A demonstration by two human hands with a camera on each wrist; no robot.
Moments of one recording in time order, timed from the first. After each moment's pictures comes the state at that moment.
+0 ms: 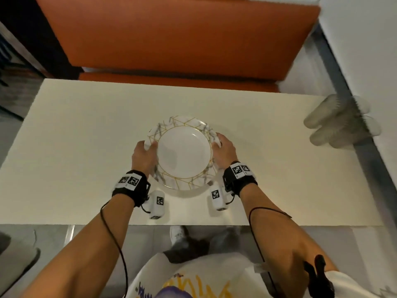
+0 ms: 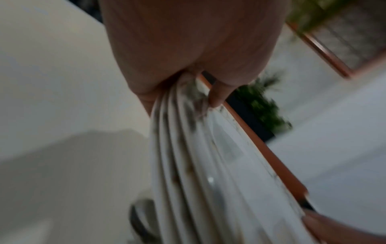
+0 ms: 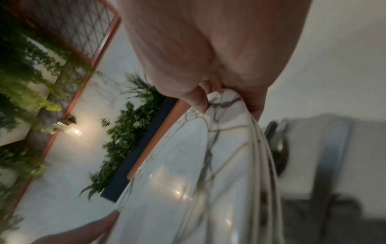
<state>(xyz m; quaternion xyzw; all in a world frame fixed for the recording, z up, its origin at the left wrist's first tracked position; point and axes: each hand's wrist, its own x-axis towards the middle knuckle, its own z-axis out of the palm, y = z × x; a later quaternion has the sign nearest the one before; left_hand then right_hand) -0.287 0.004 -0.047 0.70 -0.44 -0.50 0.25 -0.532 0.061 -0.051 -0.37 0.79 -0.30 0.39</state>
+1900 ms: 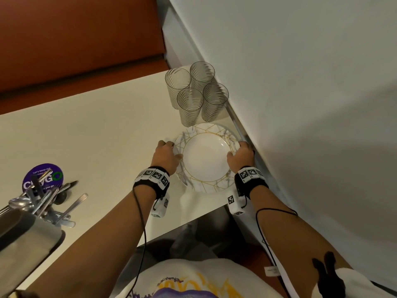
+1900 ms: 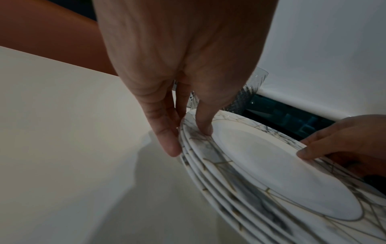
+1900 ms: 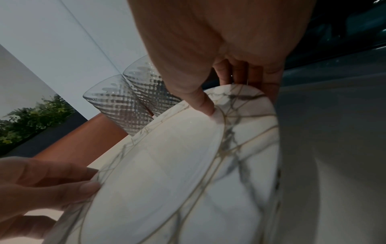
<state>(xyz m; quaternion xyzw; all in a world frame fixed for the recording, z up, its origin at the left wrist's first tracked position) -0.796 0.146 -0.096 0.46 -0.80 -0.38 -0.05 -0.980 0.319 -0.108 -0.12 0.94 -0.24 0.21</state>
